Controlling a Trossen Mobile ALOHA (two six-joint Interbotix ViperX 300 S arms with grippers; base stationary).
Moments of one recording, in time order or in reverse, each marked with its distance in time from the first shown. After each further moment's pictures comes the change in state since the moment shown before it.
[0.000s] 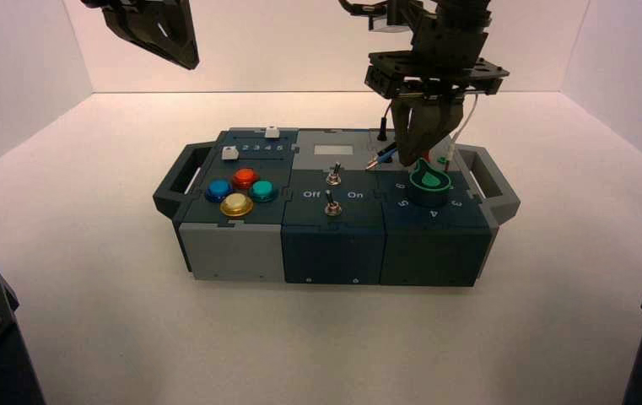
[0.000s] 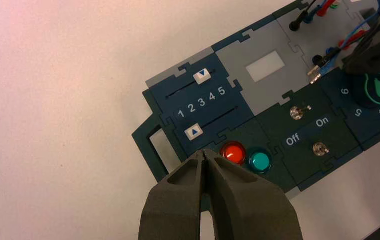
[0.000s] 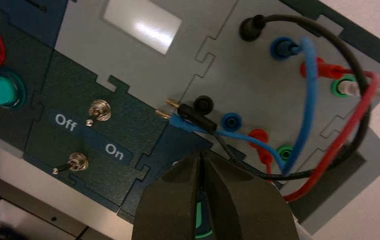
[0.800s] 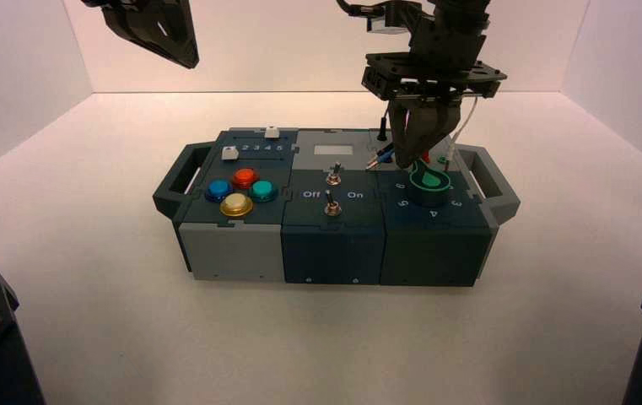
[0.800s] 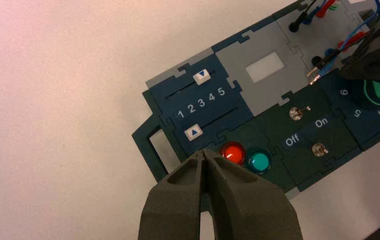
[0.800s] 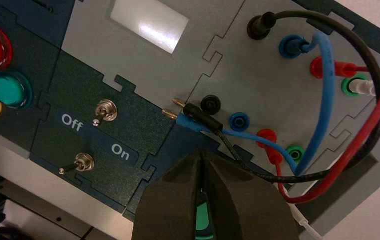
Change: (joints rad) left arm -0.002 -0.003 0.002 0.000 0.002 0.000; right arm 0.015 0.000 0.008 0.018 -0.011 0.000
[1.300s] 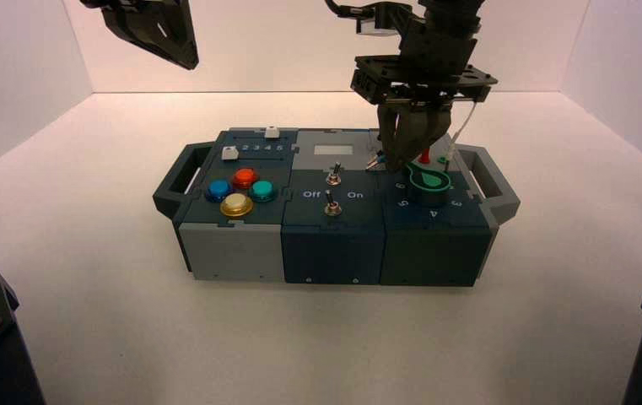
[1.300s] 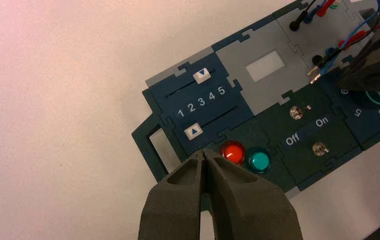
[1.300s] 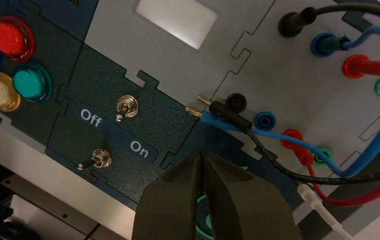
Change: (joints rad) left arm 0.000 0.000 0.002 0.000 -0.003 -0.003; right arm 0.041 0.000 0.005 0.028 -0.017 0.000
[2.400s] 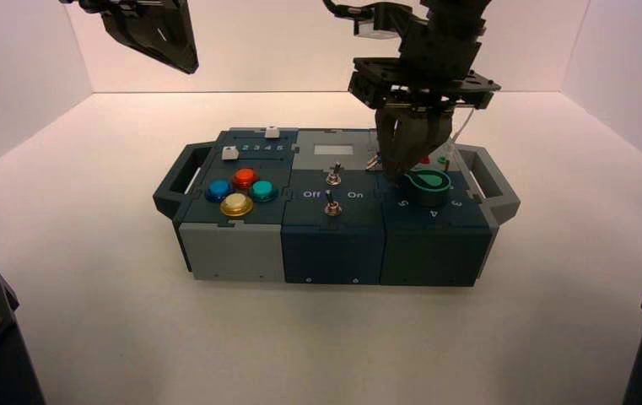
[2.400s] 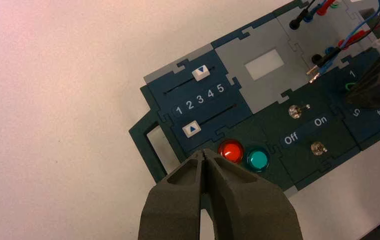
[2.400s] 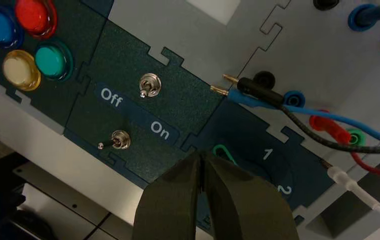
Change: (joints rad) left arm 0.000 -0.002 0.009 -0.011 -0.003 -0.009; right arm 0.040 -0.037 0.043 0.041 -0.009 -0.002
